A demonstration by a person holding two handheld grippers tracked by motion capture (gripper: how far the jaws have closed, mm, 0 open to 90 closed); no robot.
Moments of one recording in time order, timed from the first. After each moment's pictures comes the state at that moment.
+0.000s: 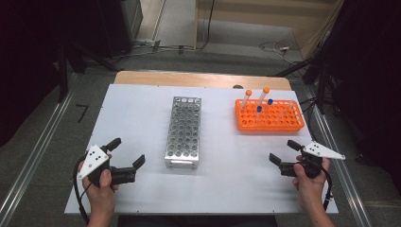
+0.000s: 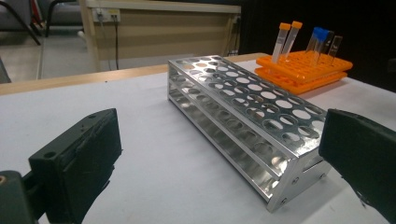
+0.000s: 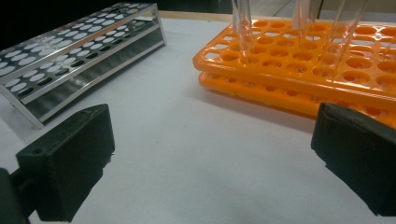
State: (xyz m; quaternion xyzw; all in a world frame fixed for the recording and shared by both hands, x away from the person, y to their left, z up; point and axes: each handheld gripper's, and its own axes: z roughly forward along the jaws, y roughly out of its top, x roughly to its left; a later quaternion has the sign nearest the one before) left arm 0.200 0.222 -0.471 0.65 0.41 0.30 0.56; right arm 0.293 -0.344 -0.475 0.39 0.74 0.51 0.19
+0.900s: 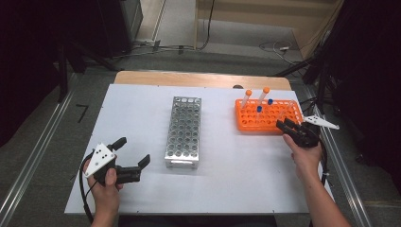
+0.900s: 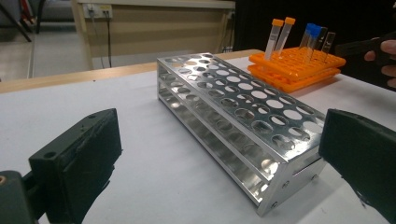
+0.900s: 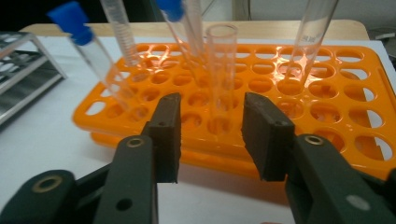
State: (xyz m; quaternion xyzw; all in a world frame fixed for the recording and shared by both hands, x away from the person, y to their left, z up) left arm 0.205 0.212 -0.470 0.66 0.41 0.29 0.56; right arm 0.379 -0.349 -0.465 0.50 0.69 0.47 0.23
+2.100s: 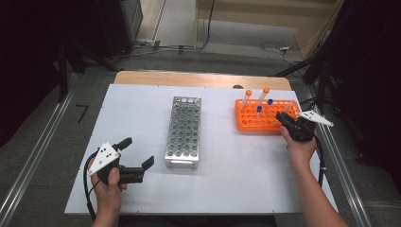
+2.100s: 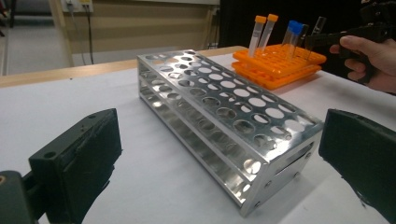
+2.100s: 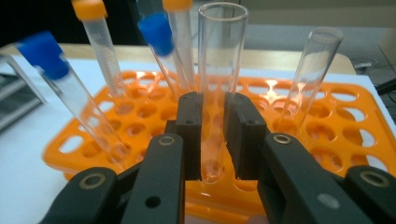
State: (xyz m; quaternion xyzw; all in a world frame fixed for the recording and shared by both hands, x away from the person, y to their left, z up) left arm 0.210 0.204 -0.467 0.67 0.40 0.26 0.57; right arm 0.393 -0.340 -0.464 0.48 0.67 0.49 0.28
